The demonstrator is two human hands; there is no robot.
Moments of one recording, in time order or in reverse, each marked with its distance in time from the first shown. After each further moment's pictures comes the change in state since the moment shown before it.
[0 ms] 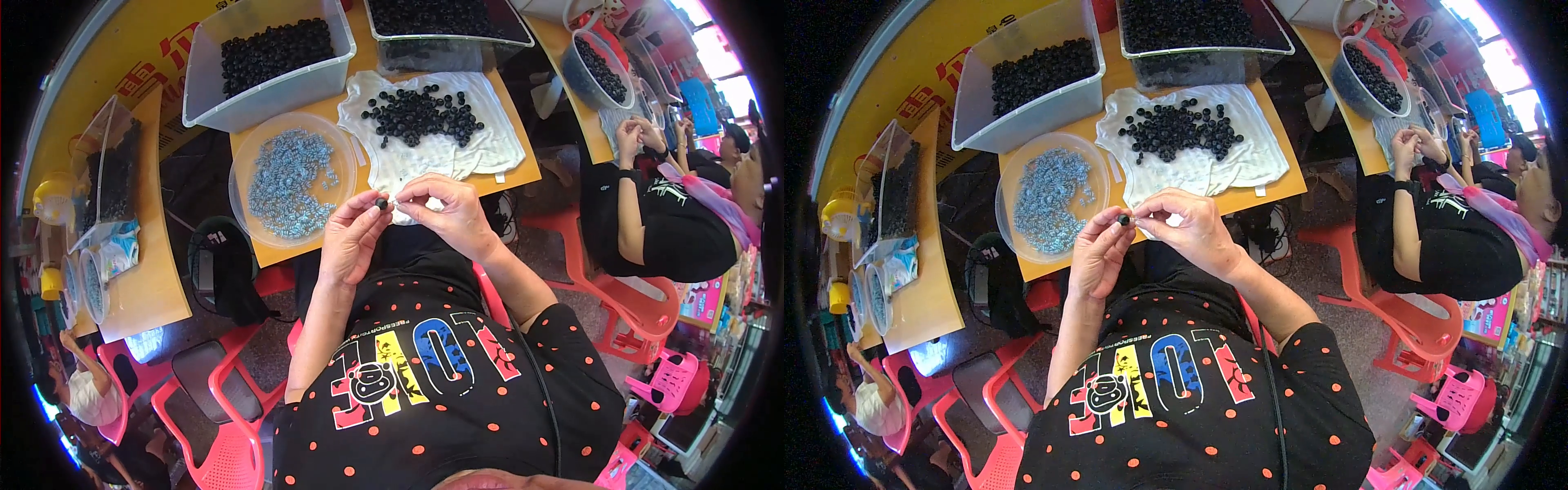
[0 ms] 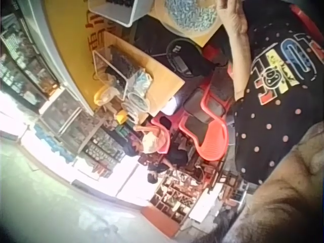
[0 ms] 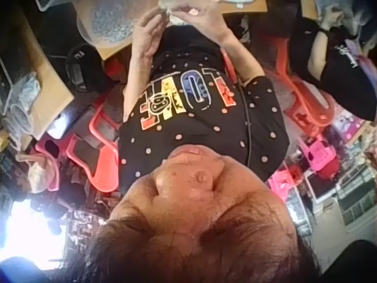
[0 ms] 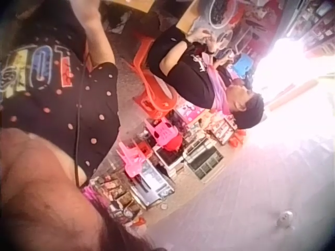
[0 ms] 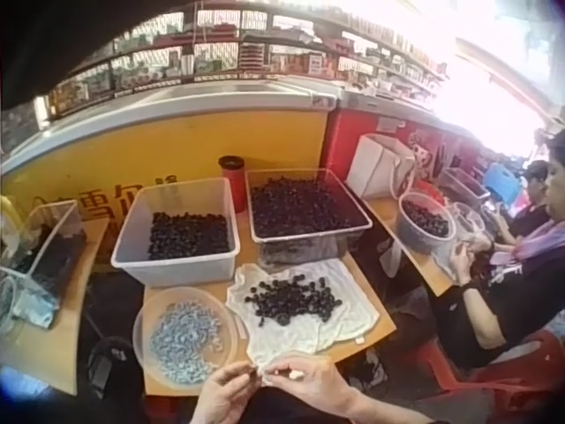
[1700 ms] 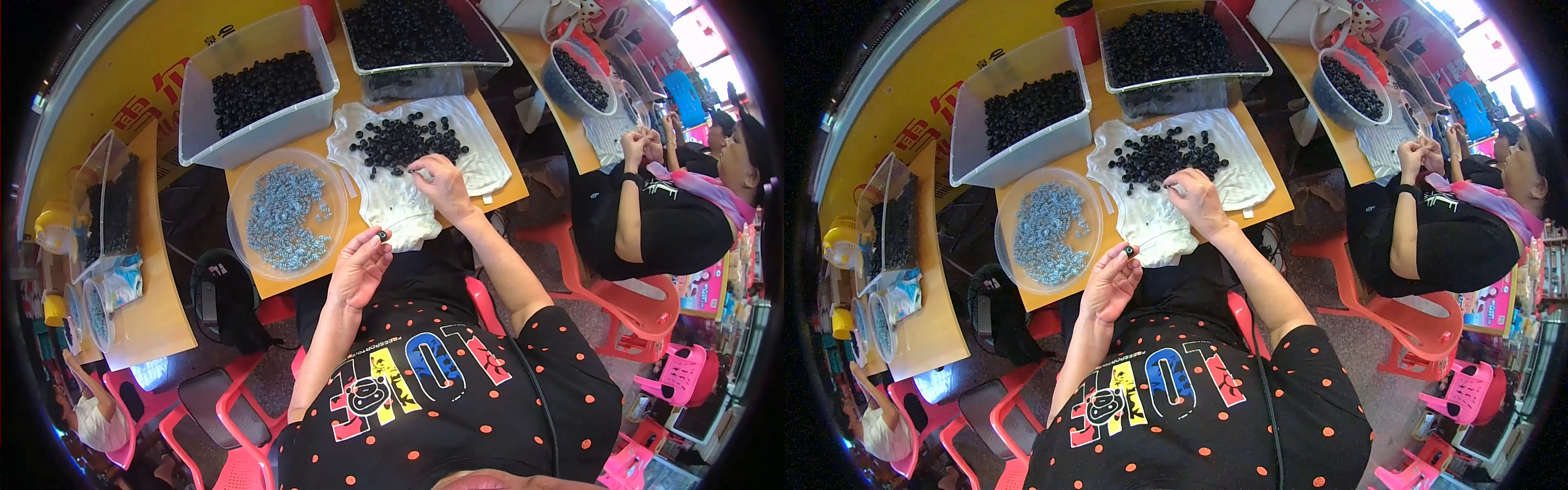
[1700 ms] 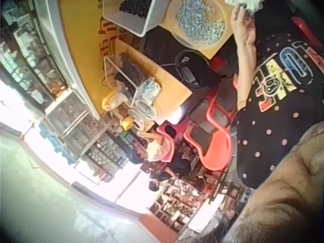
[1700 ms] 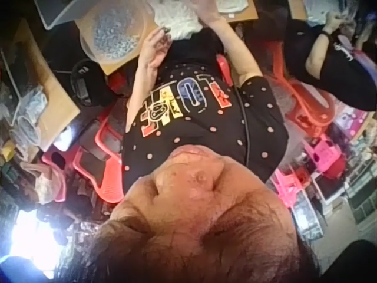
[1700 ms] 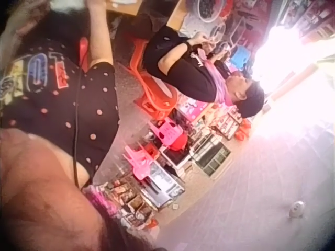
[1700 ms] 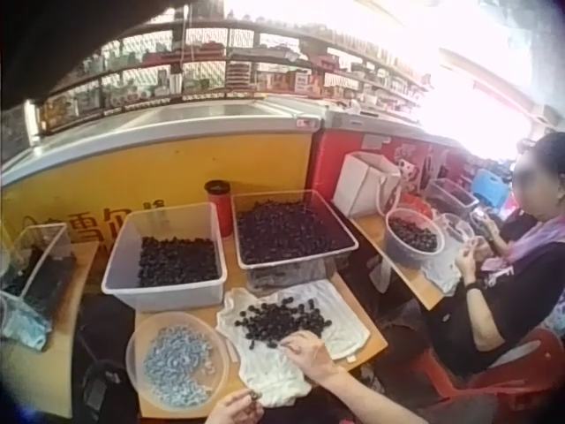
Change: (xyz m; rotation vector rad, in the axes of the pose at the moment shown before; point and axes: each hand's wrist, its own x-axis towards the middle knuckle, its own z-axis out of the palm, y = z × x) left_hand 0.012 -0.022 -0.016 -0.144 0.047 -0.225; right_hand 0.035 0.137 -0.027 -0.489 0.250 -0.173
